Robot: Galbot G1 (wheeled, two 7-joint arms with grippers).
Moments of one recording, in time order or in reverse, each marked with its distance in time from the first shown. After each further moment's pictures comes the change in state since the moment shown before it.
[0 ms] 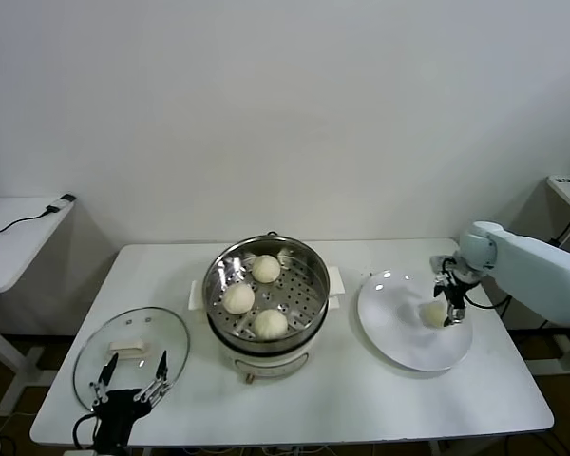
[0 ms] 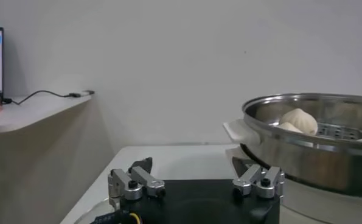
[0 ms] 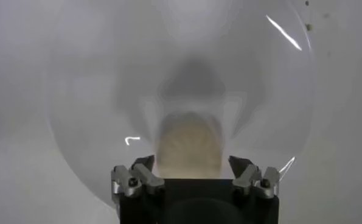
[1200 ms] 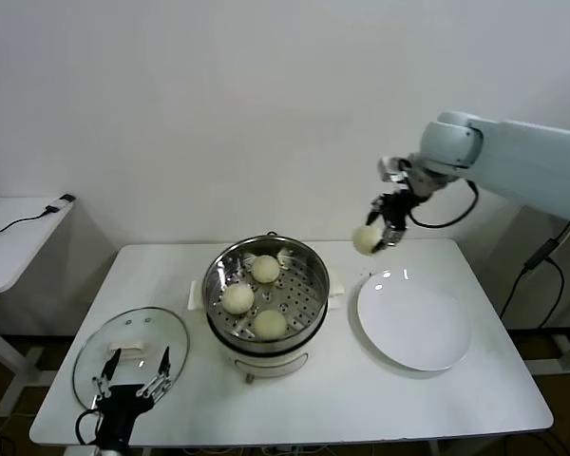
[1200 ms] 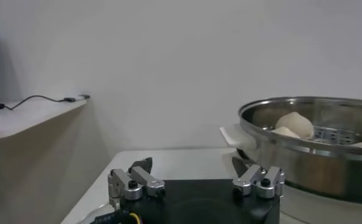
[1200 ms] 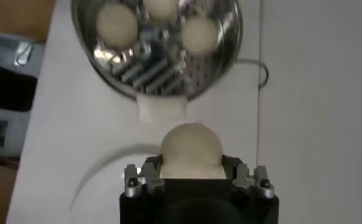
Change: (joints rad) left arm -0.016 0.015 0.012 0.000 0.003 0.005 0.000; right arm 0.738 0.145 -0.381 0.504 0.640 -0.208 0.027
